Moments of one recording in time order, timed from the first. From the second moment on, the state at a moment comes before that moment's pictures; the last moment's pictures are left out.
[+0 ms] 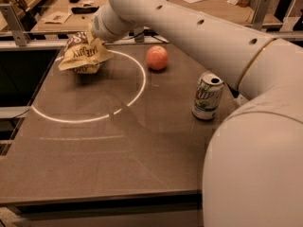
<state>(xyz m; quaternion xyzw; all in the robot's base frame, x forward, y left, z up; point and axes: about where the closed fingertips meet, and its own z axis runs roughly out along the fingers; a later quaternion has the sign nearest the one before) 0.746 0.162 0.935 -0.23 0.86 0.25 0.38</state>
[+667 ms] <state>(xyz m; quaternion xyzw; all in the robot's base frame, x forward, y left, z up) 0.752 0.124 0.976 -0.24 0.84 0.25 0.41</state>
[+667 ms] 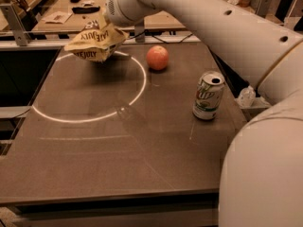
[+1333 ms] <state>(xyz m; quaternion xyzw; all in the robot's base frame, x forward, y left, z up) 0.725 0.109 0.991 -0.30 0.84 0.26 0.37</state>
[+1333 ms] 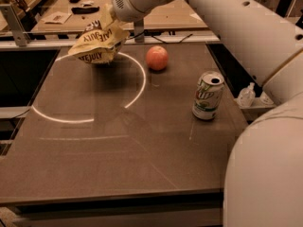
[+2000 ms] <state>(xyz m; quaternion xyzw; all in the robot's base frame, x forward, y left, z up) 0.662 0.084 0.987 -0.35 0.85 0.24 0.33</state>
